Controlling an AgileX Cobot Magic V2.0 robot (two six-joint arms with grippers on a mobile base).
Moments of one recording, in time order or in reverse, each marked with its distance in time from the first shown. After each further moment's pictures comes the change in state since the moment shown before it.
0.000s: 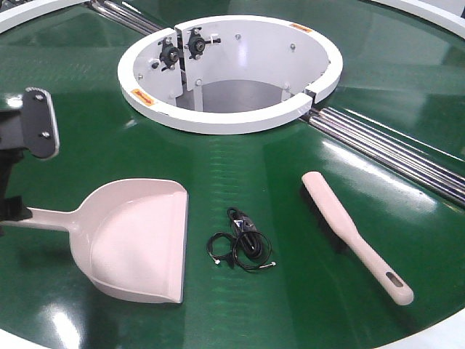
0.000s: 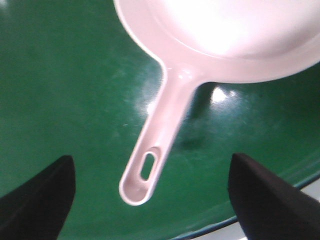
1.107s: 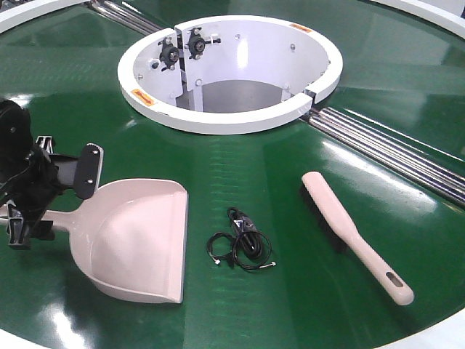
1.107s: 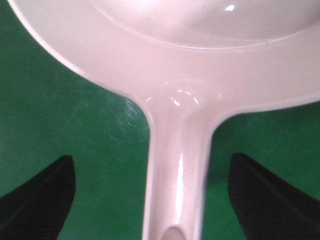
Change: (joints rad) left arm 0.000 0.292 -0.003 0.067 -0.145 0.200; right arm 0.000 0.000 0.000 0.000 0.000 0.000
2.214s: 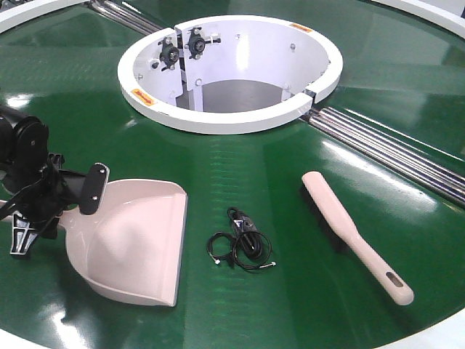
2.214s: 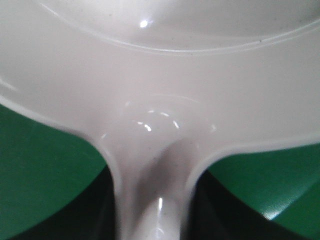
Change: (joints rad) left arm 0.000 0.093 -0.005 0.043 0.028 0.025; right arm 0.000 0.000 0.000 0.000 0.000 0.000
